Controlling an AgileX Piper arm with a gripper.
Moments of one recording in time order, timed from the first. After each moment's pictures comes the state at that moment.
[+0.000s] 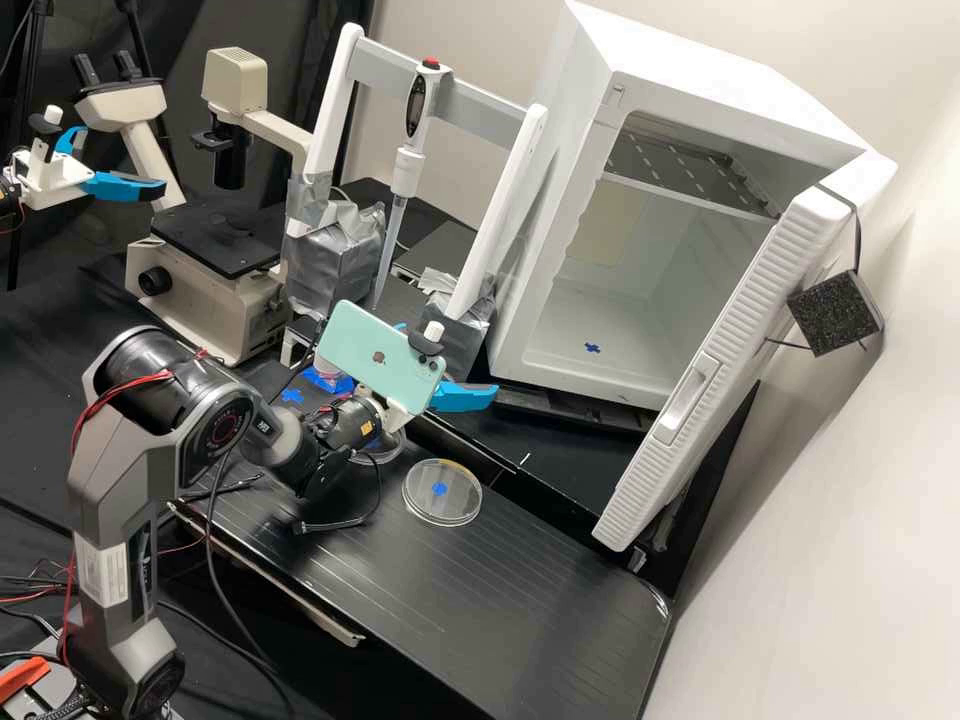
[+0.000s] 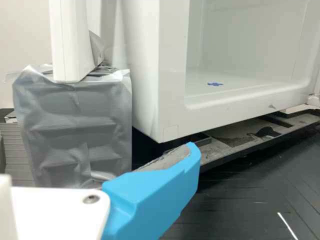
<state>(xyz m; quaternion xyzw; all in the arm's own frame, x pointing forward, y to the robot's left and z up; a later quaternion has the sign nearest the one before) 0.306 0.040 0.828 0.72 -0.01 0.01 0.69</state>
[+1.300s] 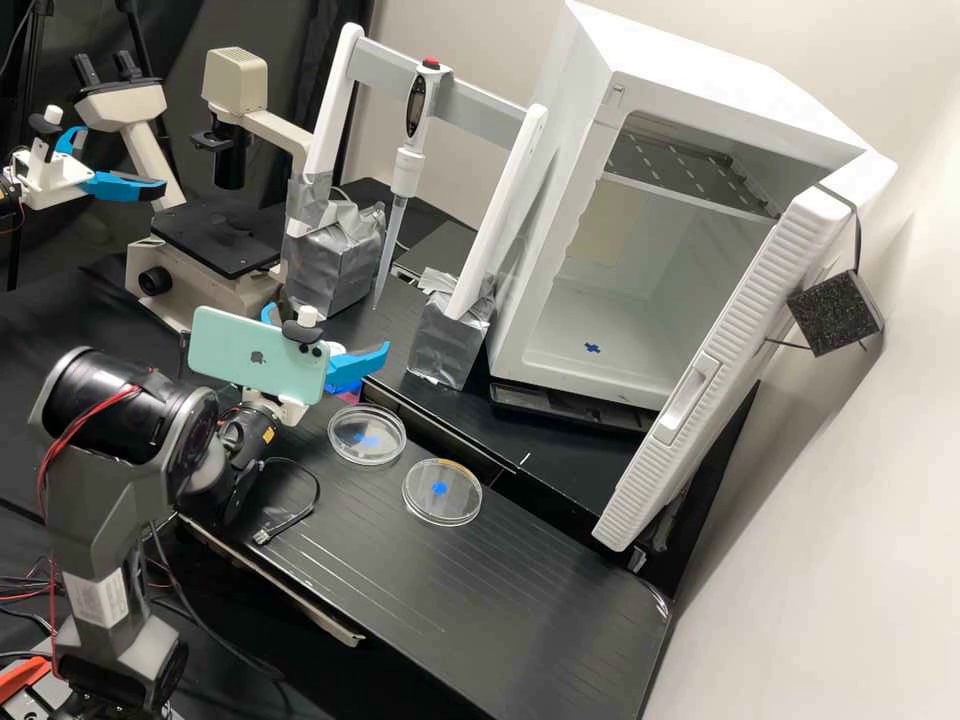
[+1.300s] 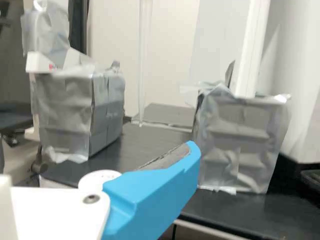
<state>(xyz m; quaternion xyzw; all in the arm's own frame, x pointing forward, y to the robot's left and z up) 0.229 0.083 0.764 0.68 0.15 0.06 0.72</state>
